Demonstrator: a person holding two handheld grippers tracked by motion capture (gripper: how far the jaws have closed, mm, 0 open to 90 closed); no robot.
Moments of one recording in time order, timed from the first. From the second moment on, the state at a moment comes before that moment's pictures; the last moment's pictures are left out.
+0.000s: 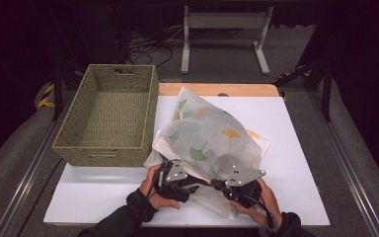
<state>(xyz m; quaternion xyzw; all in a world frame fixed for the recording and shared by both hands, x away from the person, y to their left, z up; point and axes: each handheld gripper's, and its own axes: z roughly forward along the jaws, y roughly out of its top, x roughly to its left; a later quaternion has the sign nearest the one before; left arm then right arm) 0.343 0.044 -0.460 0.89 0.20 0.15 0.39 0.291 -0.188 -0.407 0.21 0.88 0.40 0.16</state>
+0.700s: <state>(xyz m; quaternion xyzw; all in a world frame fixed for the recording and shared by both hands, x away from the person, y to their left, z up) 0.404 0.041 -0.459 0.82 0.30 0.21 0.45 0.287 -0.190 -0.412 0.20 0.89 0.38 0.15</state>
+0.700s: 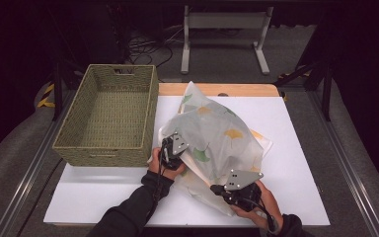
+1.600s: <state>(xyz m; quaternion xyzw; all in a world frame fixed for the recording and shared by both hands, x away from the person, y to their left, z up) 0.332 0.147 -0.455 0.83 0.32 0.20 0.41 0.281 -0.226 -0.390 0.24 0.86 0.42 0.17</state>
